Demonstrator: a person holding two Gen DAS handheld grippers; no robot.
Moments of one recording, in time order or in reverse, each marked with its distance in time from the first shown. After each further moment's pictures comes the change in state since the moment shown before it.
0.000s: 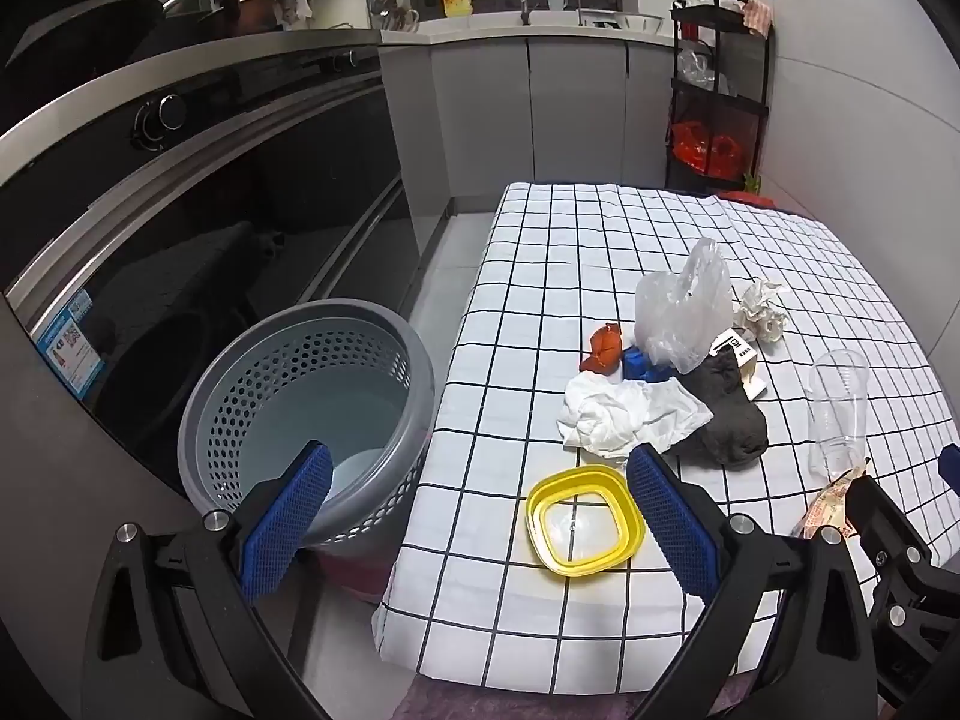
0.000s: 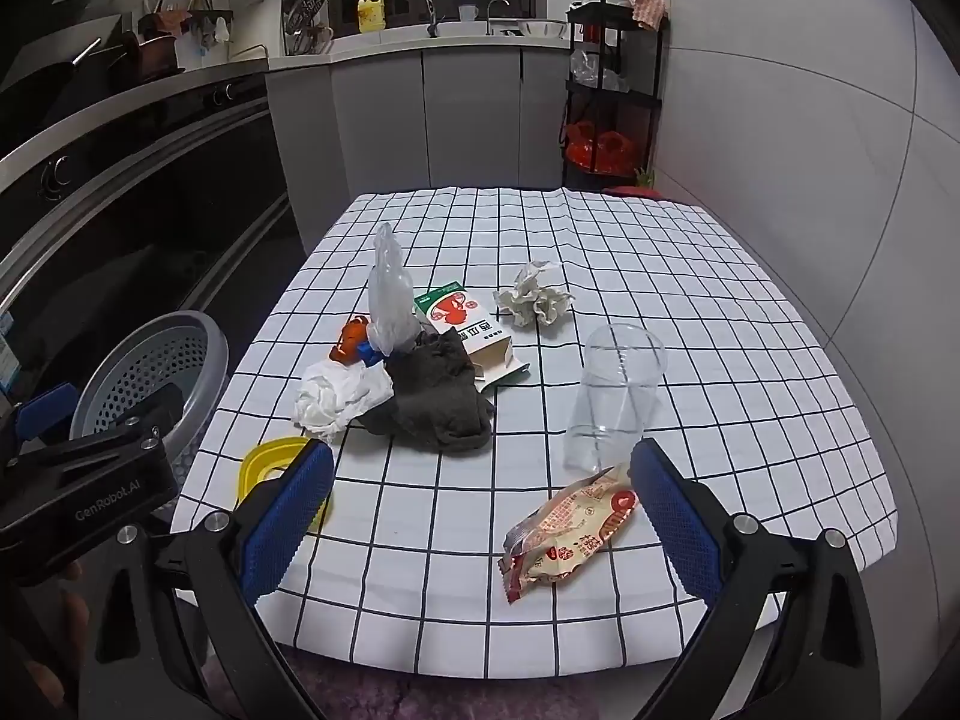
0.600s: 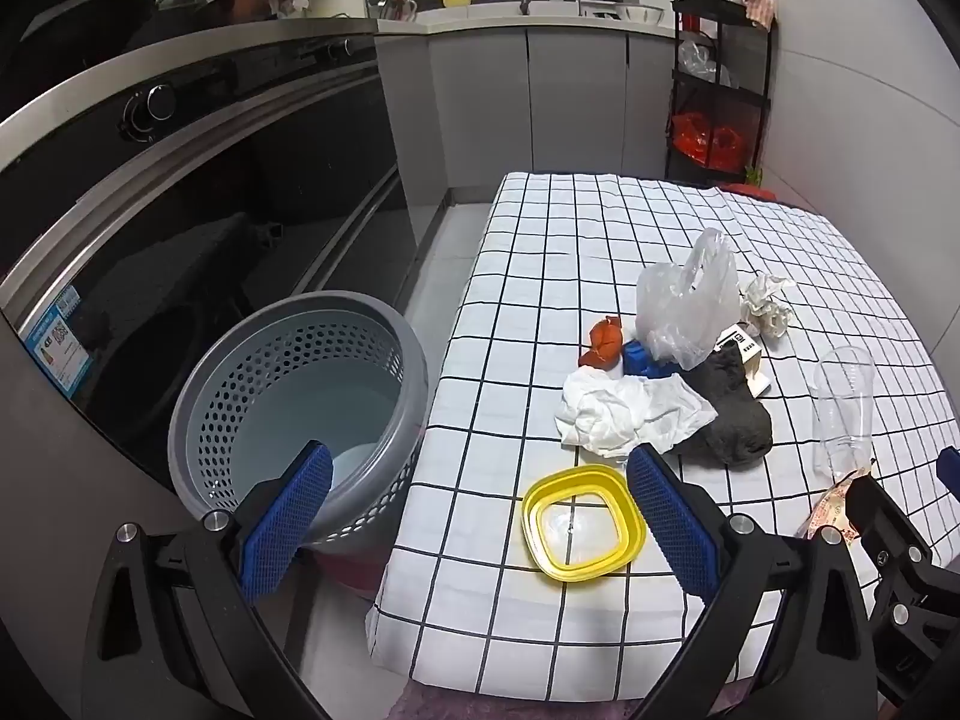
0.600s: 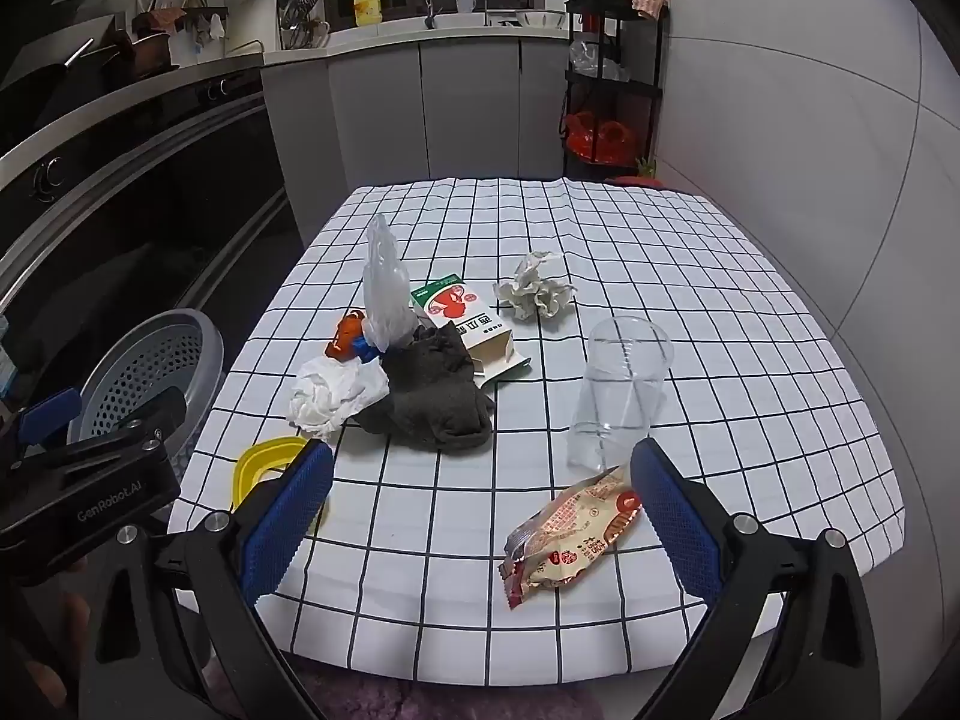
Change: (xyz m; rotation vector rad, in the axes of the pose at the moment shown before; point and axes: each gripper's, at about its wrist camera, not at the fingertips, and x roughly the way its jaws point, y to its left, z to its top) left arm 0.009 -0.004 -0.004 0.004 0.015 -0.006; right arm 0.011 -0.004 -0.003 0.012 0.016 0.007
